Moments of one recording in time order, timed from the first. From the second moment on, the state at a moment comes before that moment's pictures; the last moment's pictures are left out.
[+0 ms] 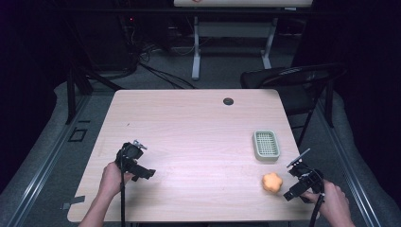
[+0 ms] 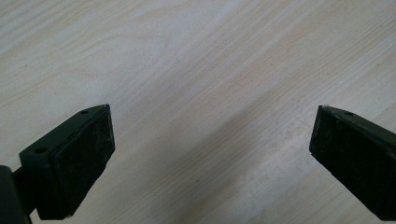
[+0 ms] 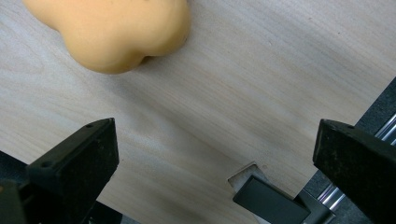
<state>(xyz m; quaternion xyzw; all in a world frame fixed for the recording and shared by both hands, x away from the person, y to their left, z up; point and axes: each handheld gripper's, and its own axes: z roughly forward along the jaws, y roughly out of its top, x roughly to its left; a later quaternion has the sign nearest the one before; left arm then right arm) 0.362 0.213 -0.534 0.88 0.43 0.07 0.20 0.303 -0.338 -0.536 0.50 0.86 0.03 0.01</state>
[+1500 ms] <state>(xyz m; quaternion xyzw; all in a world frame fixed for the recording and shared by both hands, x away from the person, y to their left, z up) 0.363 0.209 -0.534 0.88 0.42 0.07 0.20 0.327 -0.276 -0.523 0.48 0.87 0.04 0.04</state>
